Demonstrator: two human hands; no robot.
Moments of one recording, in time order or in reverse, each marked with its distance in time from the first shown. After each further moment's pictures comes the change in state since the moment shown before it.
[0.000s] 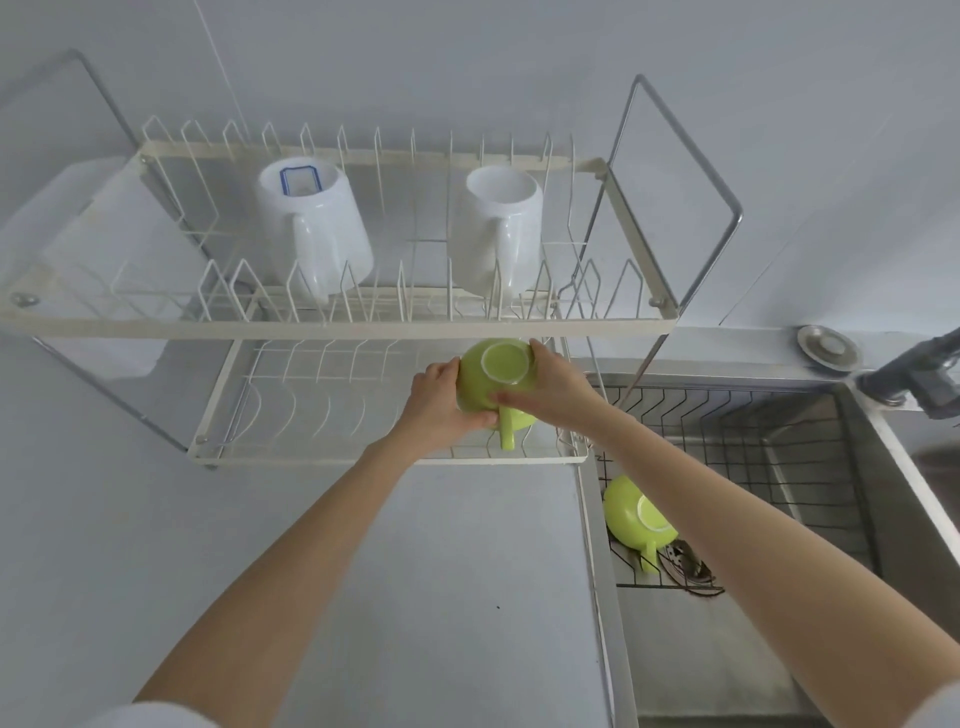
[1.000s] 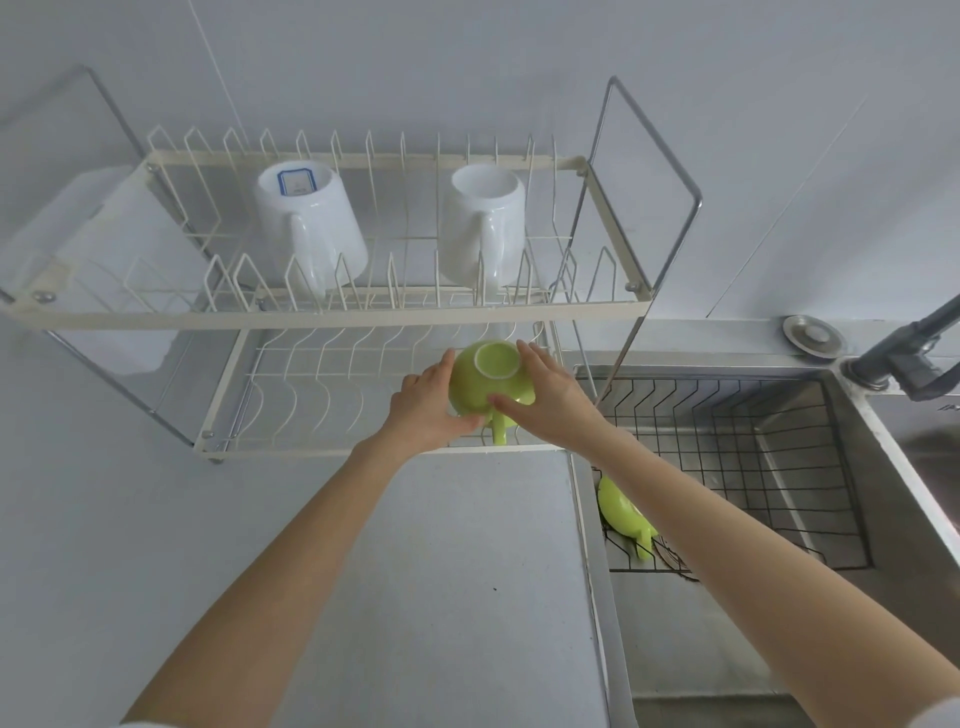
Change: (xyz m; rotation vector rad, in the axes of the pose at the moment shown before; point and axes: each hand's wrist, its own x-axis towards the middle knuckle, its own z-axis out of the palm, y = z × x) left_hand -0.019 0.001 -0.006 0.202 -0.024 0.018; right_hand -0.027 0.018 0.010 -0.065 0.071 -0.169
